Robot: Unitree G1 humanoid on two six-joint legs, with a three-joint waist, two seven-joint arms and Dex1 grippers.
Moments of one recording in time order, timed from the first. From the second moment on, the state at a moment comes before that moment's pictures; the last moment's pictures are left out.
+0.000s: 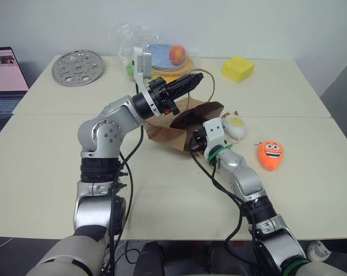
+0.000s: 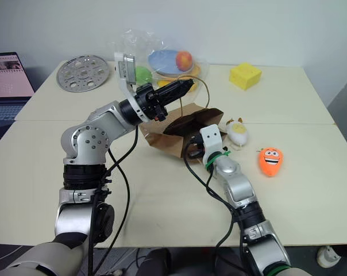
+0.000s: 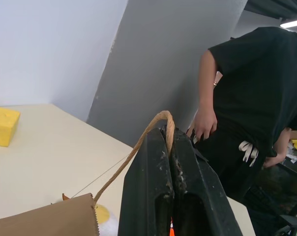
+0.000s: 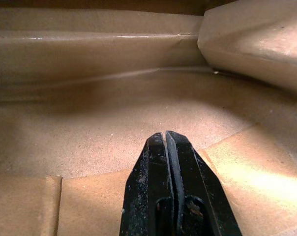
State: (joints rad) left arm -0.91 0.29 0.17 0.14 -0.75 0.77 -0.77; right arm -0.52 -0.06 0.18 0.16 0.09 0.43 0.18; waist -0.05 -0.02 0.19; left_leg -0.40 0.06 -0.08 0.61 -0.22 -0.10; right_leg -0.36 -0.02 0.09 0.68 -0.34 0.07
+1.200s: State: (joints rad) left arm -1.01 0.29 0.27 0.17 -0.81 0.68 -0.71; right arm -0.52 0.04 0.10 0.13 0.06 0.59 0.02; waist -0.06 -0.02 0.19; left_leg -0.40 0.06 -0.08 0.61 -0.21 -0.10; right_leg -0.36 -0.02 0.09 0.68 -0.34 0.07
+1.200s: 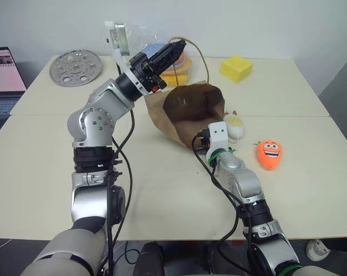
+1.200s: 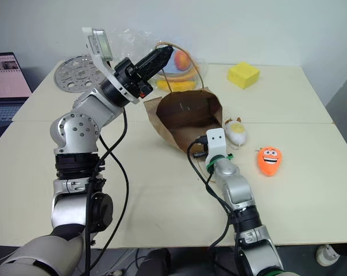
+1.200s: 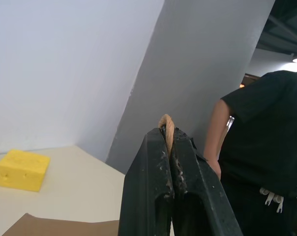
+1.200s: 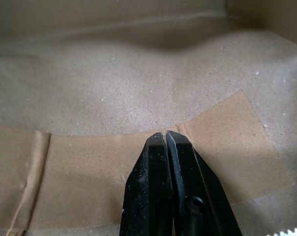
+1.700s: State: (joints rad) left arm -0.95 0.30 0.22 0.16 -0.76 0.63 -0.74; right arm -0.52 0.06 0.10 0.13 0.06 0.59 0.02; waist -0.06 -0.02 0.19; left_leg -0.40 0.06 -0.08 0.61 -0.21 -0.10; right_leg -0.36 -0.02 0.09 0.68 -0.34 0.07
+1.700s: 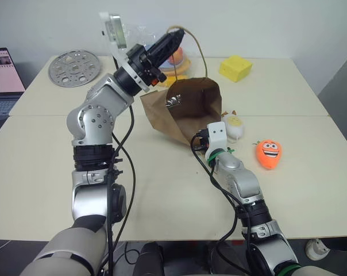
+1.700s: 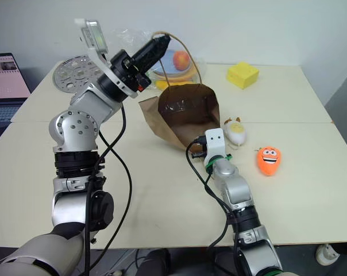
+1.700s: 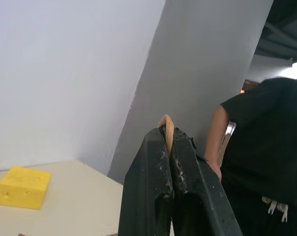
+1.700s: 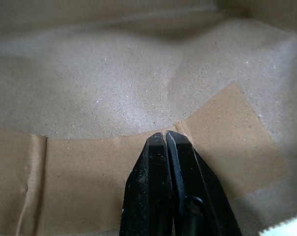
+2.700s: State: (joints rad) left arm -0.87 0.33 0.12 0.22 -0.62 0.51 -0.80; right arm -0.50 -0.28 -0.32 -0.80 0.55 1.25 0.31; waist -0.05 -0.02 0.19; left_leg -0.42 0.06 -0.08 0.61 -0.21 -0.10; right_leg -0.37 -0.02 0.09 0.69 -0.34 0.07
